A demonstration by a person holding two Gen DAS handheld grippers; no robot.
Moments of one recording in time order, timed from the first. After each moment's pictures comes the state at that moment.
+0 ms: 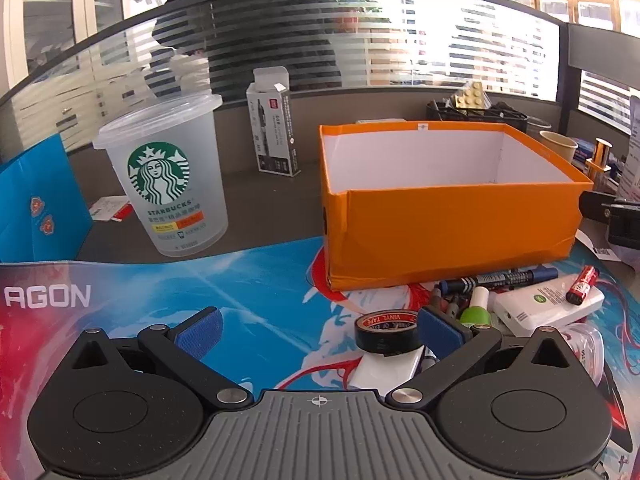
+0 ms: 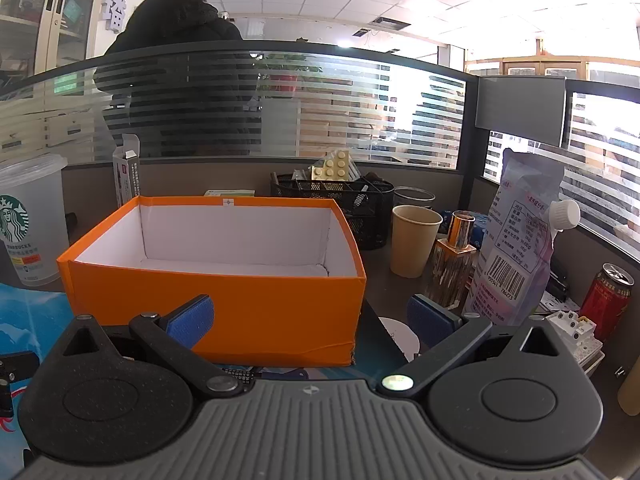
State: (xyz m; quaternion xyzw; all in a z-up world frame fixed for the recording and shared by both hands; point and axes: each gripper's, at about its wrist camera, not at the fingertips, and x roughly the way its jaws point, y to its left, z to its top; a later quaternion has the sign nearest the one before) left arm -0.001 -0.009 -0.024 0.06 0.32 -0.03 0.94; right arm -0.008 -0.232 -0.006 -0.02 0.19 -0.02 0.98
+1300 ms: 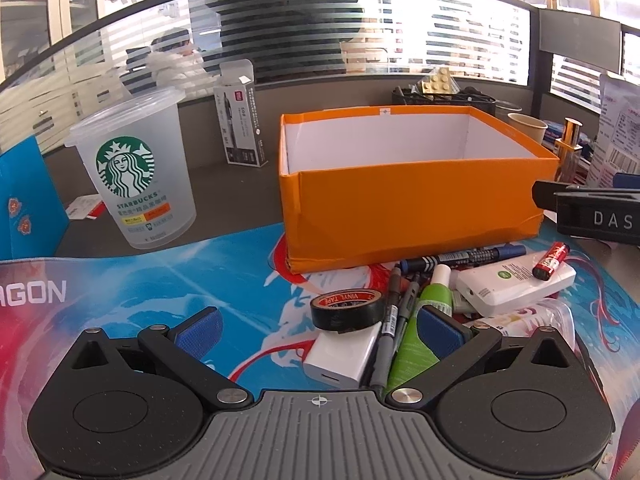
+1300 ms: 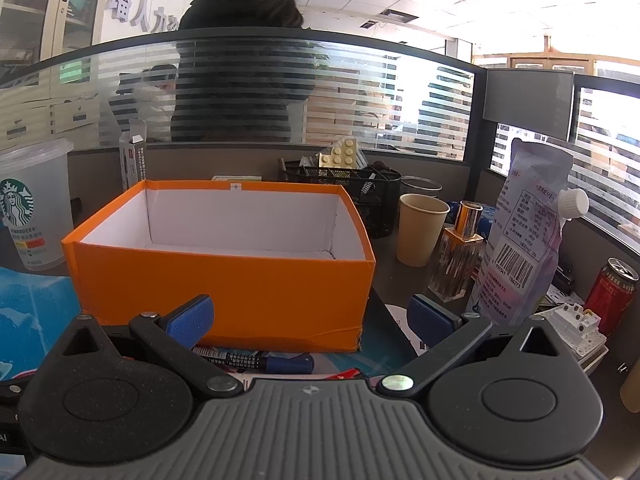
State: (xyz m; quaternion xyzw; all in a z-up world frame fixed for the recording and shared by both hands) left arm -0.014 -0.029 -0.033 0.06 0.33 -0.07 0.94; right arm -0.010 -0.227 -0.013 -0.03 0.21 -0.01 0.98
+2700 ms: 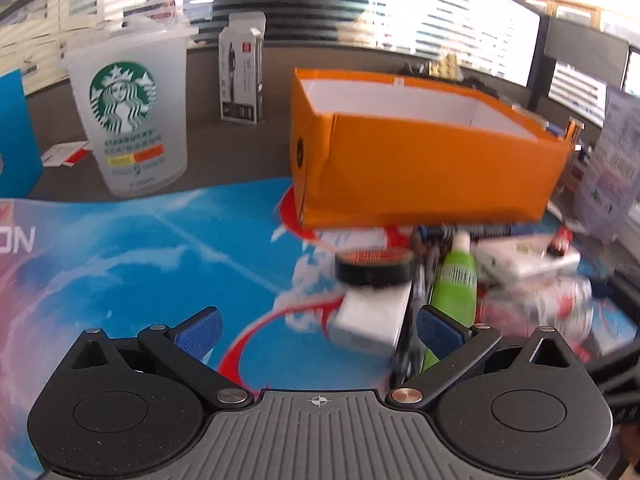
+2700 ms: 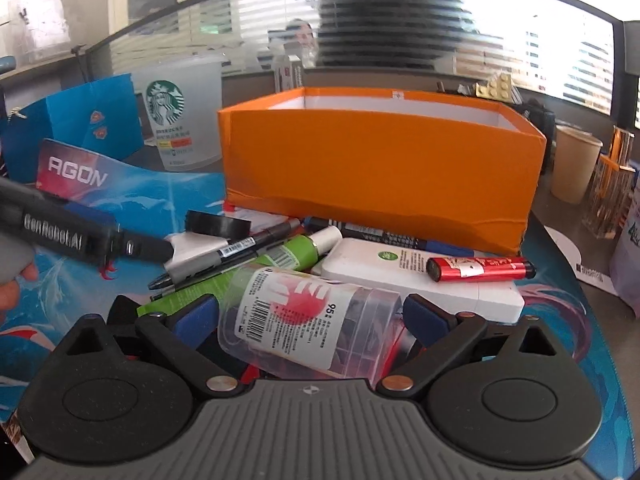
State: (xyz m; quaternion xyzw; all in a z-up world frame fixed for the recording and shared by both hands) left arm 0.000 0.015 -0.063 0.00 0.35 -0.11 0.93; right arm -0.030 -0.204 -0.087 -0.02 0.28 0.22 0.93
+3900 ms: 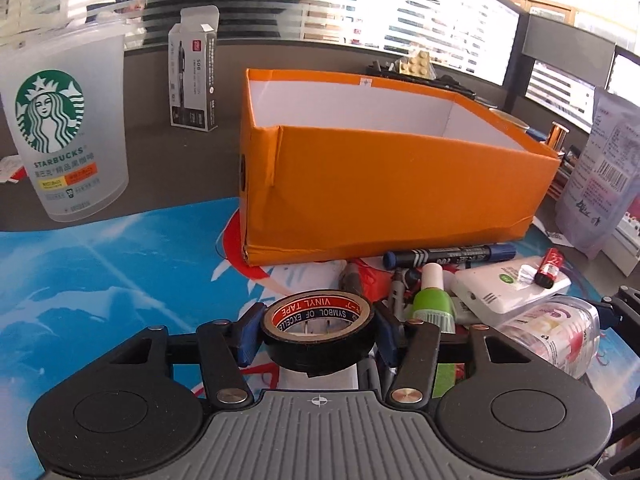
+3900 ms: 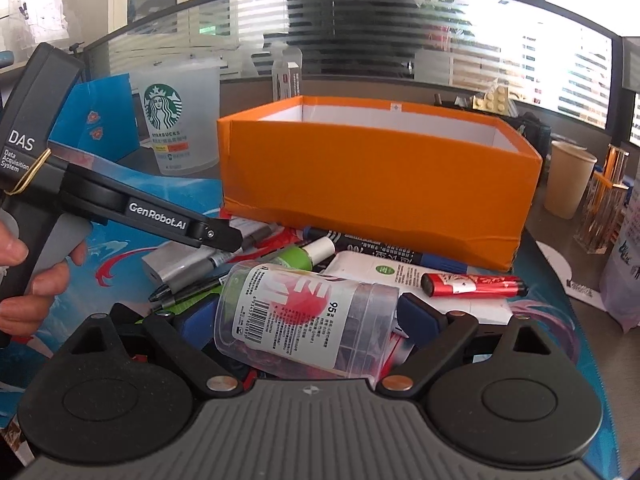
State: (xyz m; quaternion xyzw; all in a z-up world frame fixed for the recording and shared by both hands) left arm 0.037 -0.004 -0.073 -0.01 0.35 -0.15 0.92; right arm -0.033 -0.203 -0.078 -0.04 0.26 0.22 0.94
